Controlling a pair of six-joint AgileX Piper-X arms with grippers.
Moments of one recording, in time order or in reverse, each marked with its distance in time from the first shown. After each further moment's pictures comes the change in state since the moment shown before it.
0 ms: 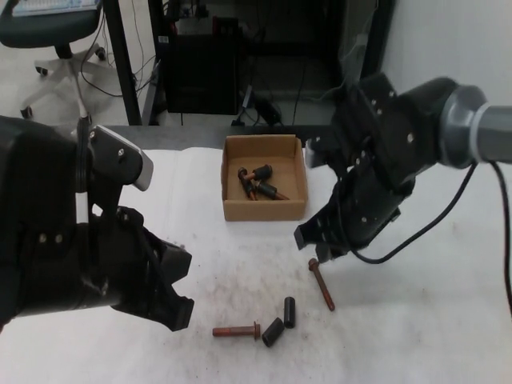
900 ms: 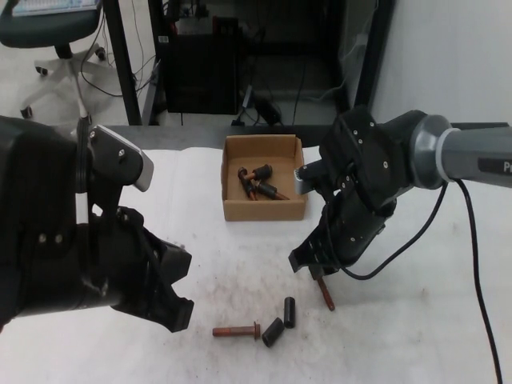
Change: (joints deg) left arm 0.0 0.0 0.0 0.0 0.0 0.5; right arm 0.0 5.3 0.0 -3.1 -0.2 -5.2
